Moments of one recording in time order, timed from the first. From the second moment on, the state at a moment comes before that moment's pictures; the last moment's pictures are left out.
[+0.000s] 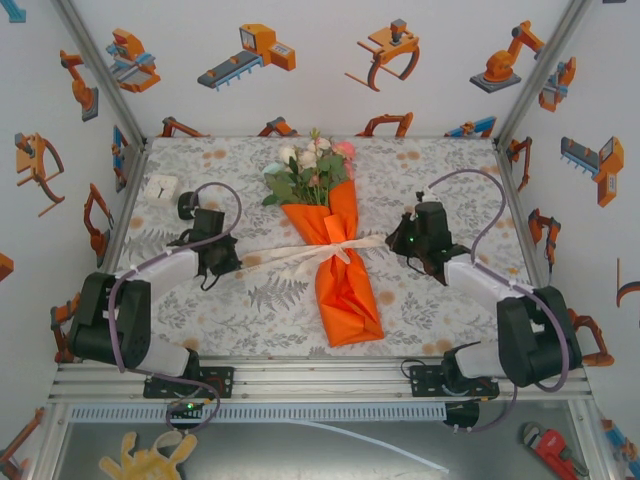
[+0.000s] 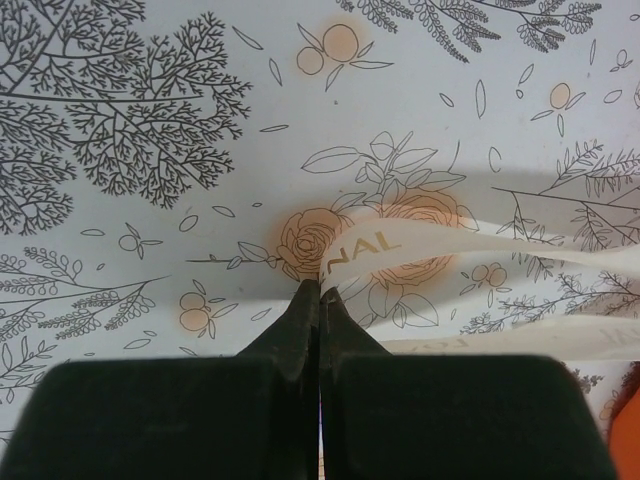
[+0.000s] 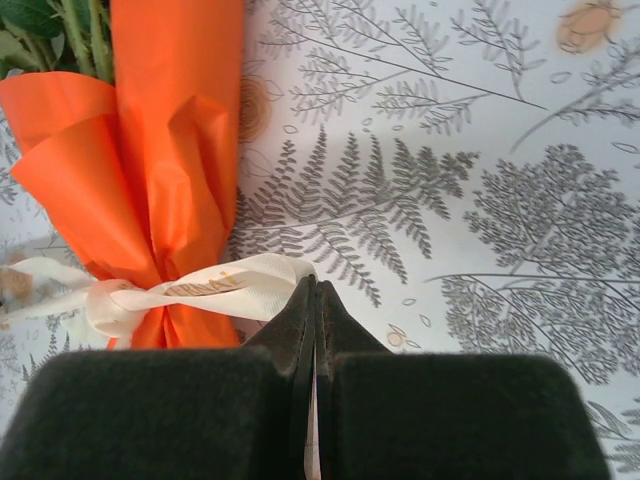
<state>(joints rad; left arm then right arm) -0.28 1.45 0.68 -0.22 -0.02 -0.51 0.30 1.34 0.64 0.06 -0.09 0.54</state>
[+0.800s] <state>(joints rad) -0.22 1.42 0.65 -0.22 -0.05 -0.57 0.20 1.27 0.59 -0.02 -0.04 0.57</state>
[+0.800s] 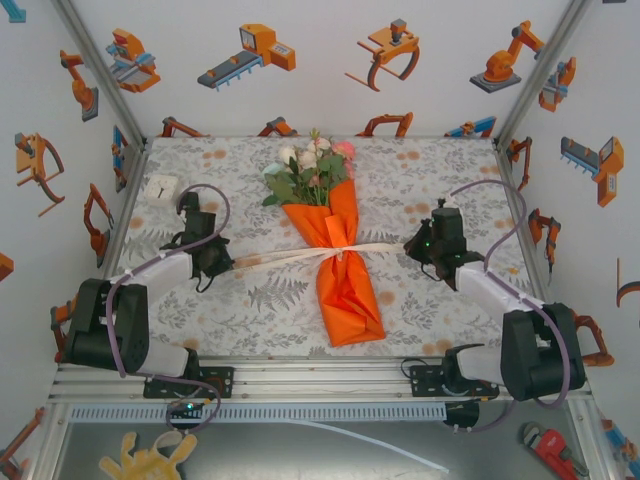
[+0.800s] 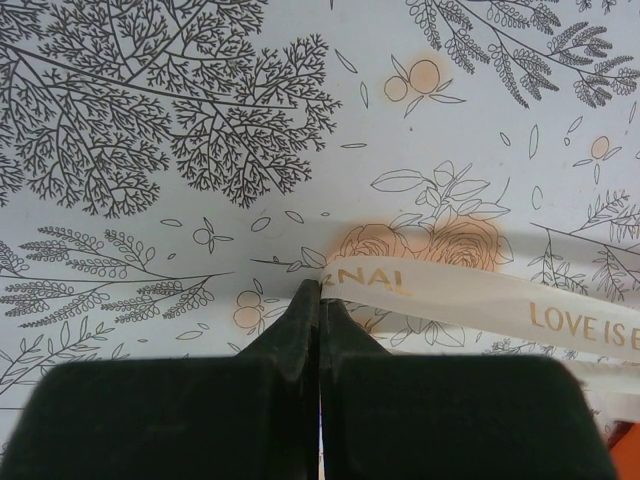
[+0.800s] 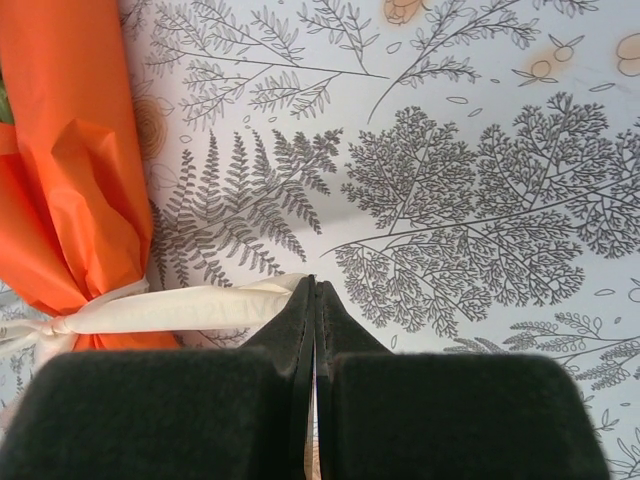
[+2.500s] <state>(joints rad) -0.17 1.40 0.63 -0.22 0.02 -0.56 0.33 1.70 0.68 0.40 -0.07 0.31</state>
